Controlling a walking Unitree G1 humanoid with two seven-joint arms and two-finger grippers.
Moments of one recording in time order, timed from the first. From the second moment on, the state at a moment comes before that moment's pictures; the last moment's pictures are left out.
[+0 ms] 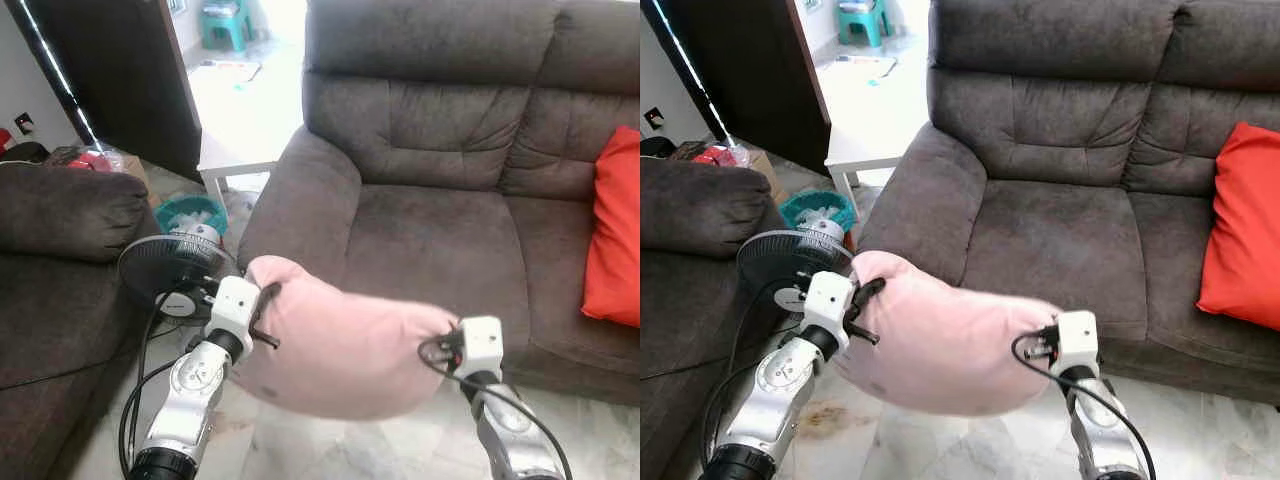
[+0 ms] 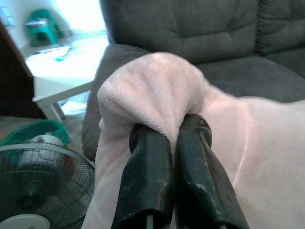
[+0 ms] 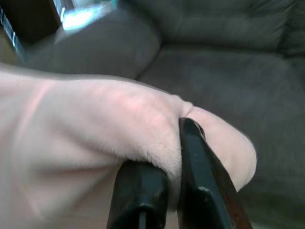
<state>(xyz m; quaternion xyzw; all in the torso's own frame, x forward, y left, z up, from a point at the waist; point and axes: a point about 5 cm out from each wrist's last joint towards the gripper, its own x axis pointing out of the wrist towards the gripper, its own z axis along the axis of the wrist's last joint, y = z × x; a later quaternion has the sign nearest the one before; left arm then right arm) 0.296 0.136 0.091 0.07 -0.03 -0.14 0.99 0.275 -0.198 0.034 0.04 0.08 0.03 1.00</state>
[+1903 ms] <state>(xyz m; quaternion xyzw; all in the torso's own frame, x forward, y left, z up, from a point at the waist) 0.304 0.134 0.126 0.06 -0.11 -0.10 0.99 0.261 -0.188 0.084 0.08 0.00 0.00 1.00</state>
